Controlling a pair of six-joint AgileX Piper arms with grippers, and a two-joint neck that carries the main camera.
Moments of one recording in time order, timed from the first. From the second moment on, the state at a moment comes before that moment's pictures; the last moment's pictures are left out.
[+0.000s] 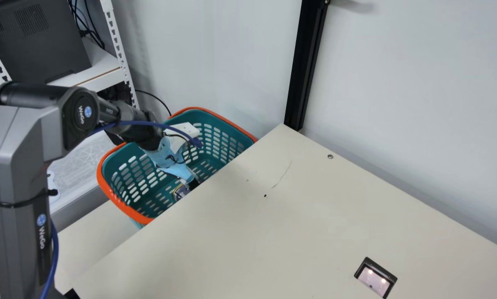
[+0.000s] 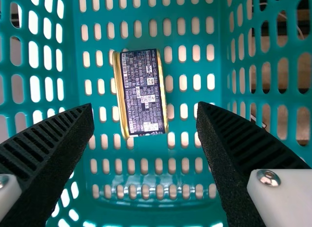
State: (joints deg) left arm 38.4 129.5 -71.8 -21.7 22.9 53.3; right arm -3.9 13.6 -20.2 5.0 38.3 -6.4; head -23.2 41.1
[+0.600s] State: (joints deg) left arm 38.6 134.4 -73.8 -20.3 20.0 48.9; right arm -3.9 13.6 -20.2 5.0 38.3 -6.4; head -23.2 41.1
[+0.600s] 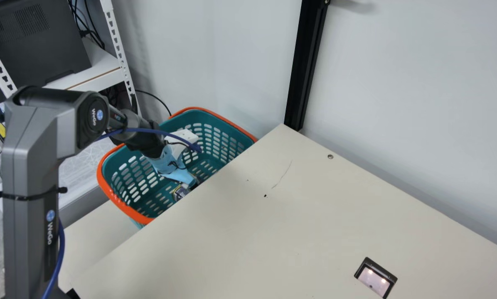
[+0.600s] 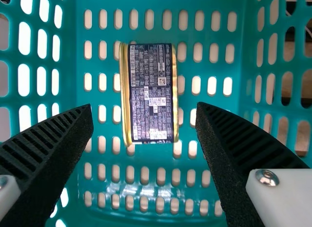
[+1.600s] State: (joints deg) left arm 36.7 142.2 -80.6 -14.4 20.6 42.0; right arm -3.9 13.6 -20.2 5.0 38.3 -6.4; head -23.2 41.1
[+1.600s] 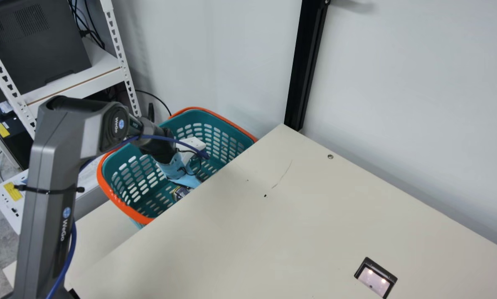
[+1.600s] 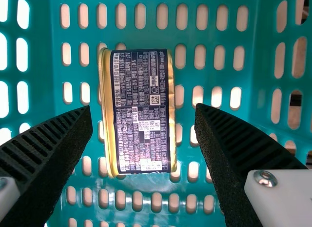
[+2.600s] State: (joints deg) left arm 35.5 144.4 -84.1 -12.0 23.0 38.9; right arm -3.9 13.6 -20.2 5.0 38.3 -6.4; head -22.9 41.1
